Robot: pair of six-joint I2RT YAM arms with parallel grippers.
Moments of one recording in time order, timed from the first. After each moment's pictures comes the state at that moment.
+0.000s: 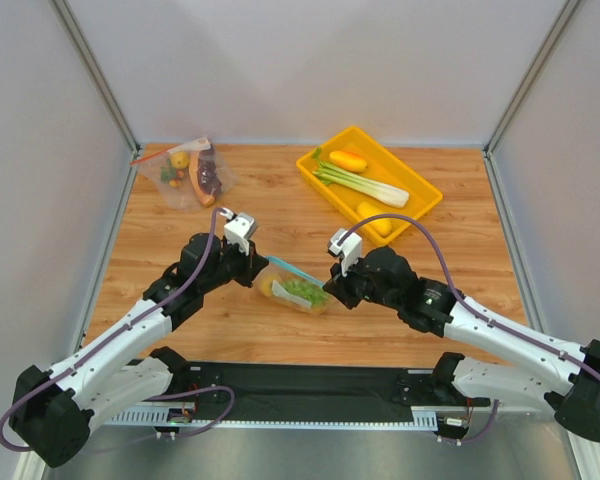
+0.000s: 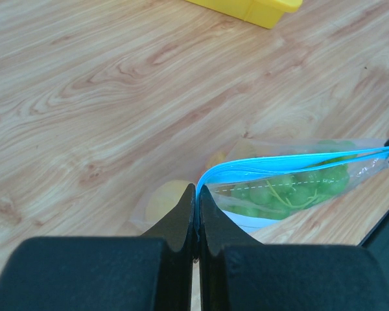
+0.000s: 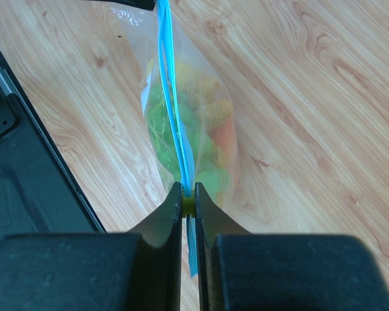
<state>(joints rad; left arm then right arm) -0.58 0.90 0.60 -0.10 0.17 -0.15 0.94 0.99 0.73 -0.24 -0.04 0.11</state>
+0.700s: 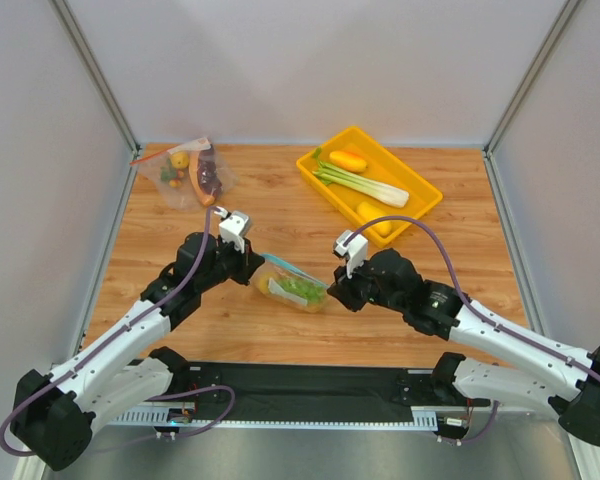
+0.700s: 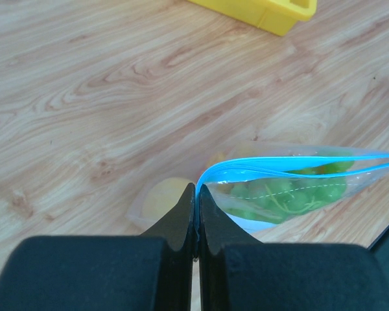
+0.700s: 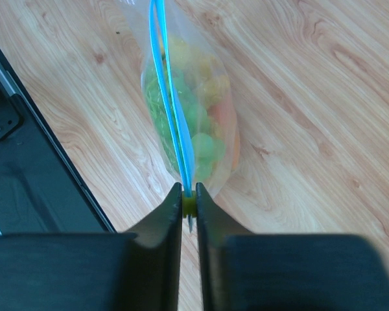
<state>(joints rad) -0.55 0.89 0.59 -0.10 0.16 -0.17 0.94 0.94 0.72 -0.28 -0.03 0.15</state>
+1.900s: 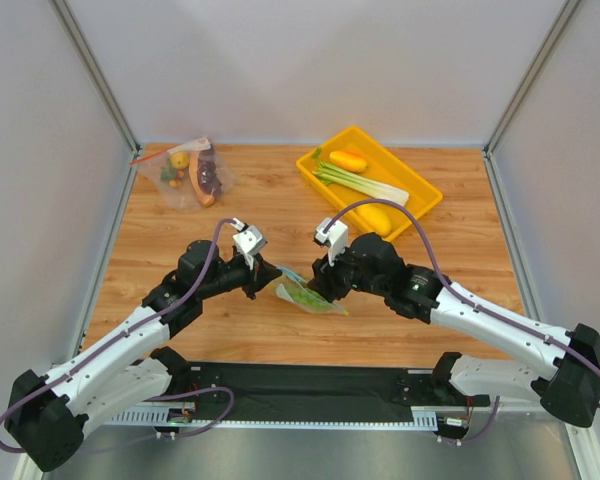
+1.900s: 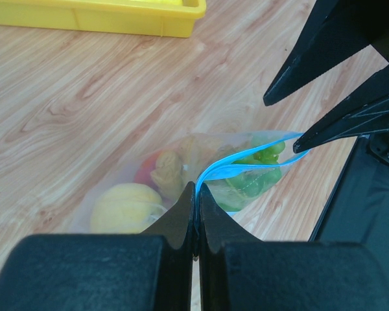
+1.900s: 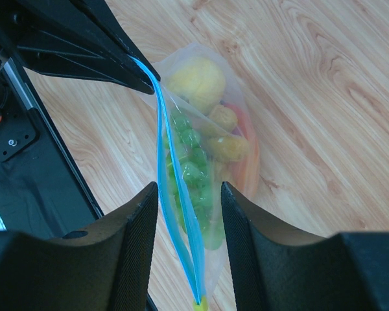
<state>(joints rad) -0.64 0.85 0.55 0.00 0.38 -0.07 0.94 1.12 0.86 -0.25 -0.09 0.12</state>
